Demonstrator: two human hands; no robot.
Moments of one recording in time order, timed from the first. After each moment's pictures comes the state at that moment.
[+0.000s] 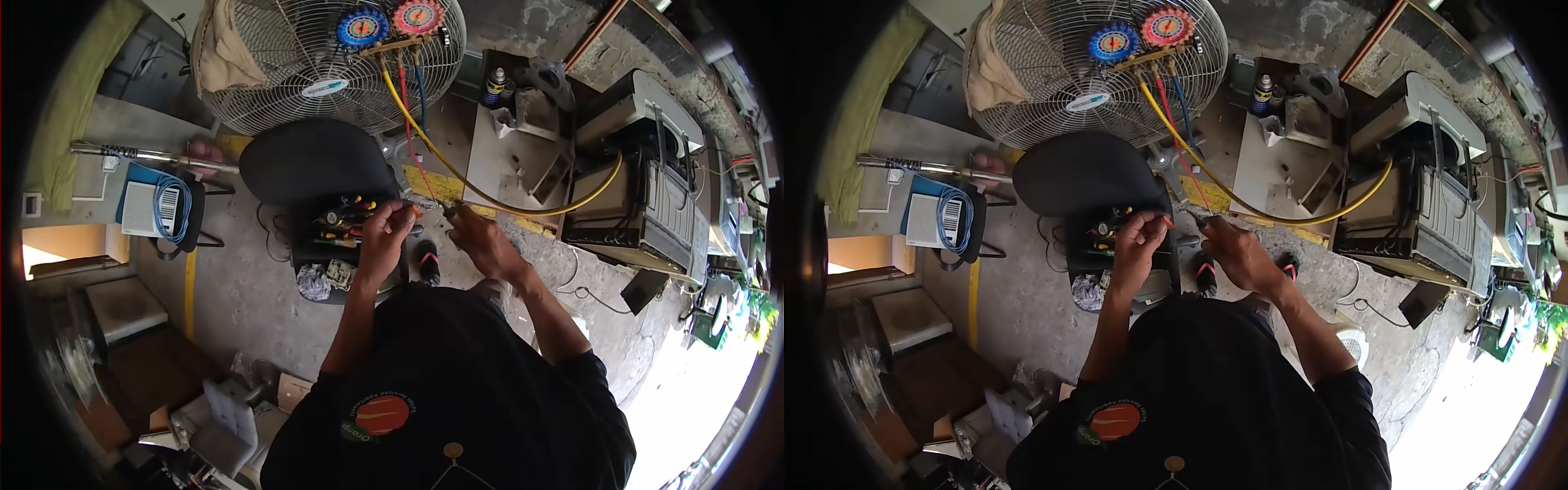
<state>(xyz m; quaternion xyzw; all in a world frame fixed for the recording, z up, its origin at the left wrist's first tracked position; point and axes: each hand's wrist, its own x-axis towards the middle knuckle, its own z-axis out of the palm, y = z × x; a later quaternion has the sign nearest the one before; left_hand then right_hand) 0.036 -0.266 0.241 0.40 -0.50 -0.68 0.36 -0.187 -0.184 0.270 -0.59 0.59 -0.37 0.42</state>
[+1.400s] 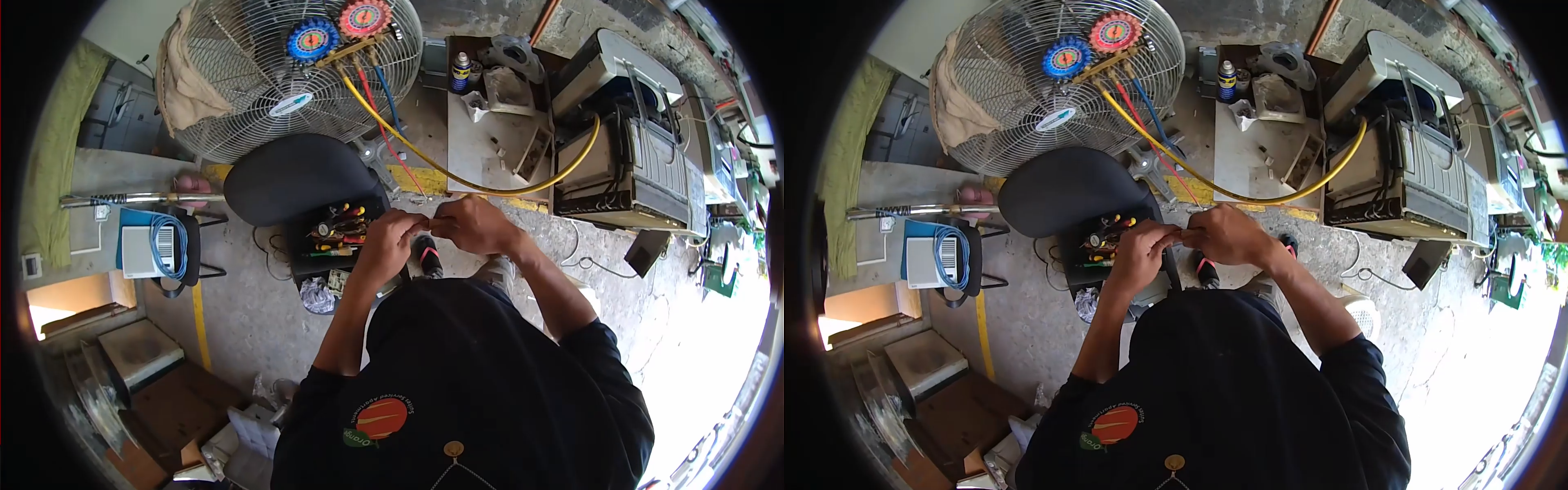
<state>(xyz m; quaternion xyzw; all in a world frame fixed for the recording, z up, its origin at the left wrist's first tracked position) 0.019 -0.272 0.259 0.29 -0.84 -0.39 0.23 -0.198 -0.200 0.290 -0.67 0.59 -0.23 0.39</state>
